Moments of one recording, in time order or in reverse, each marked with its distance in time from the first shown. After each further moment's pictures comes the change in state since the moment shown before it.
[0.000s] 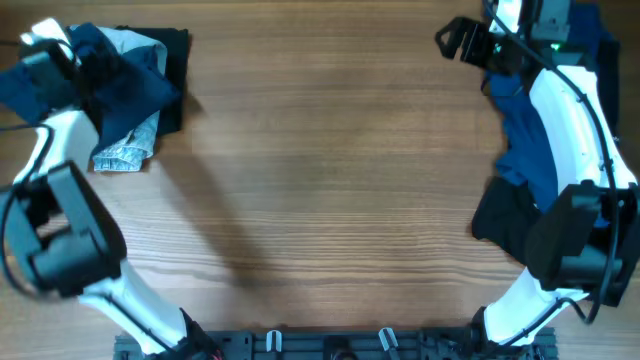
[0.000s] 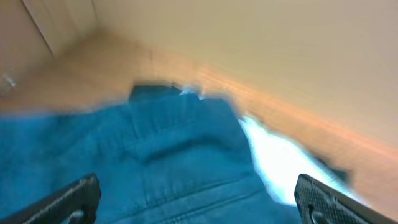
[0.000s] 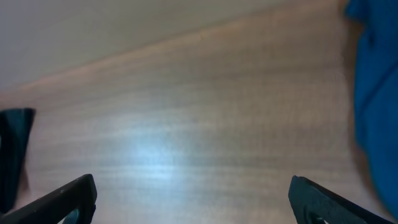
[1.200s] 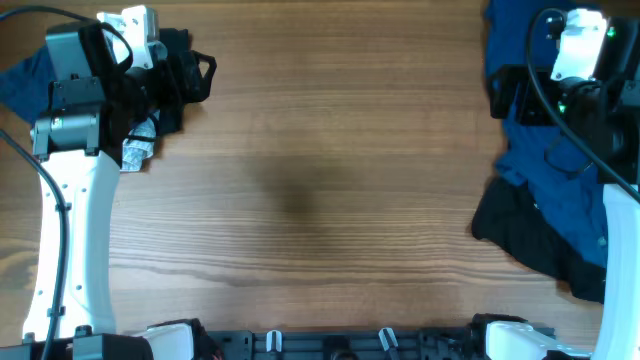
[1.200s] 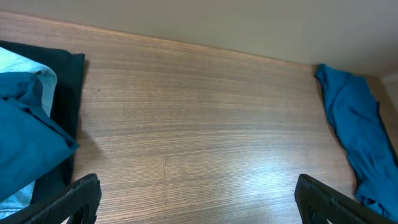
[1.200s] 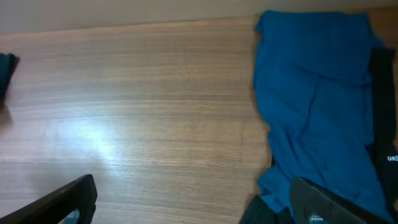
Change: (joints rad) left arm -0.283 -0.513 0.044 -0.792 0.427 -0.003; right arm 0.000 -0.537 0.036 -0.565 0.219 -0.212
